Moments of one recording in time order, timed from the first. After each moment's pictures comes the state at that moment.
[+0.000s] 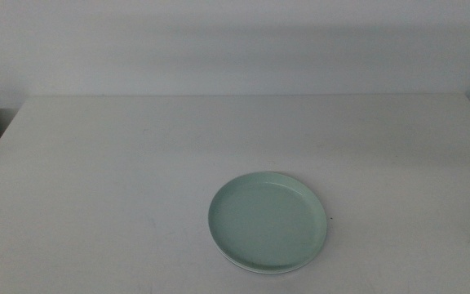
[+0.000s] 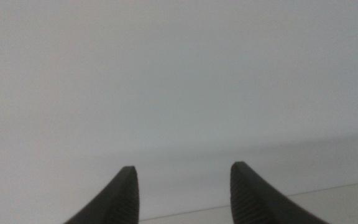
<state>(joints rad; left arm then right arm) -0.15 1.10 -1.28 -0.25 0.38 0.17 0.40 0.63 -1.13 0.21 0.90 -0.14</state>
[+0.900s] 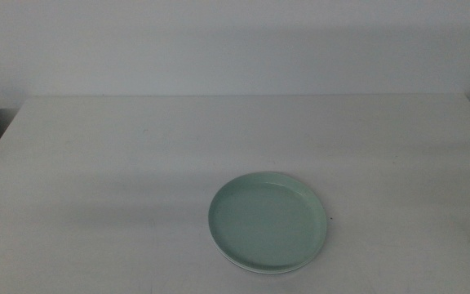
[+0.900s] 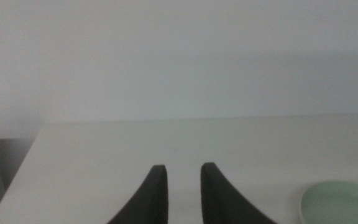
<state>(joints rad) -0.07 0.23 -0.35 -0.25 0.28 0.17 0.26 0.39 -0.48 0.10 0.27 -0.14</state>
